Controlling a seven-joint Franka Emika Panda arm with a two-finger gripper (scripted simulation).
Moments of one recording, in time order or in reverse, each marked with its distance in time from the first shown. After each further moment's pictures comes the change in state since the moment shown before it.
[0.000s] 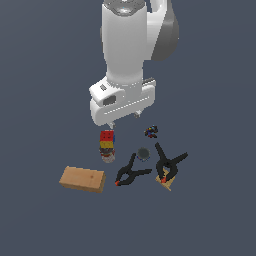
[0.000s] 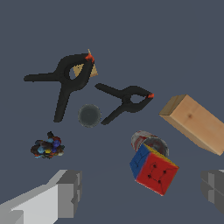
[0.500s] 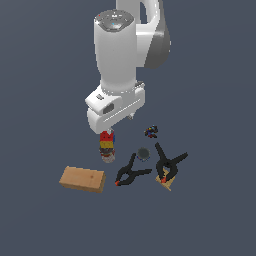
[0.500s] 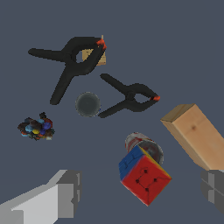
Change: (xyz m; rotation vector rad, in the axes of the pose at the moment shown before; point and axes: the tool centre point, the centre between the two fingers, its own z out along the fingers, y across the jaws) arm -0.010 0.014 0.021 0.005 0.000 -0.218
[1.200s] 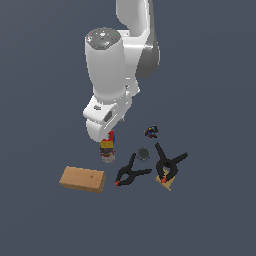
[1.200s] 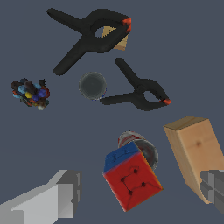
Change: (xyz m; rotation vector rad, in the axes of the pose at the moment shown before) arm -0.020 0.014 0.028 0.005 0.001 -0.305
